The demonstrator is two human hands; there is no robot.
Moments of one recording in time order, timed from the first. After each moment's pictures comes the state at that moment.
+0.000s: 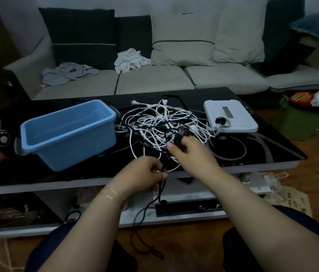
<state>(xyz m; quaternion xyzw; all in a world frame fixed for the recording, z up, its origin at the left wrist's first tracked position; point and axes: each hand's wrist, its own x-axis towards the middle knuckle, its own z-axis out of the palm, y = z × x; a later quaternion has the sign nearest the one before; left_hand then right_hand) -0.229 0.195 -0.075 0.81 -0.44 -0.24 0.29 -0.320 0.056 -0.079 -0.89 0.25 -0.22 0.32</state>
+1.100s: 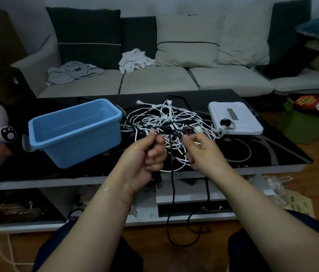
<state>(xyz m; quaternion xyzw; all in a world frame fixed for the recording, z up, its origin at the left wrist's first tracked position) -0.233 0.198 -0.047 0.38 -0.22 -0.50 0.74 -0.329 0.061 -0.072 -0.75 0.24 -0.26 0.56</state>
